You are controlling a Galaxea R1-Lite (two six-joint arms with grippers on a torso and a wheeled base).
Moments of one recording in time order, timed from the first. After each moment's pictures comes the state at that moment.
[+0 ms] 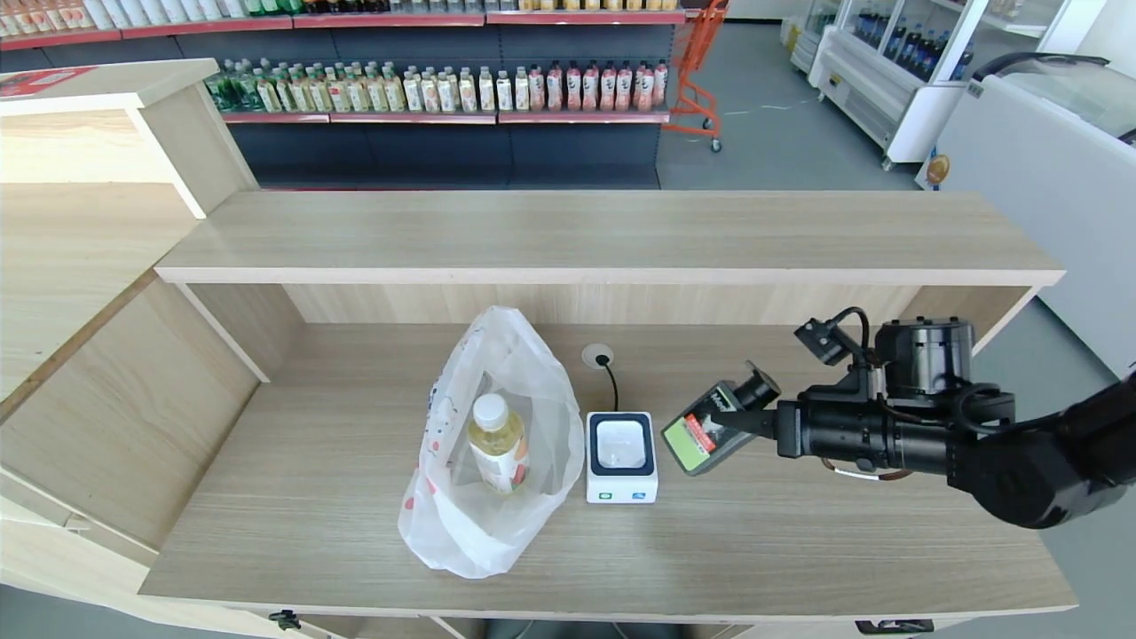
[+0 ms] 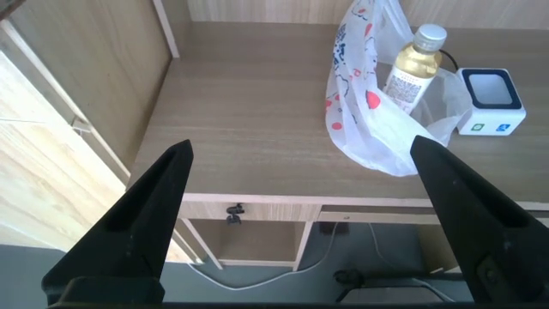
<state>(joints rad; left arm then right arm) 0.00 0.00 0.00 0.00 -0.02 -0.01 0.24 1.91 -0.74 -0.74 0.62 0.18</state>
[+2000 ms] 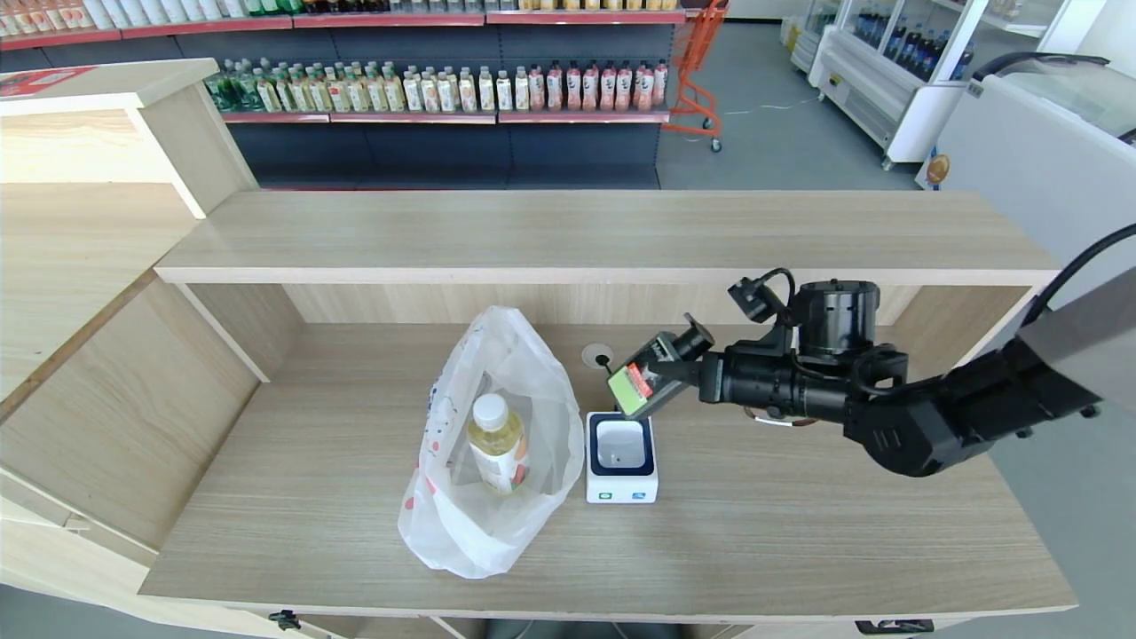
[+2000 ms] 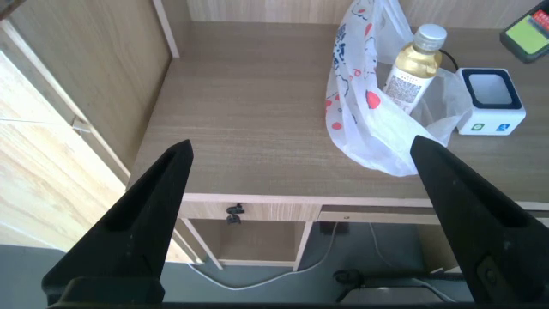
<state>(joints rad) 0.00 0.00 0.00 0.00 -0.02 -0.01 0.35 2.03 -1.01 -0.77 0.53 0.27</state>
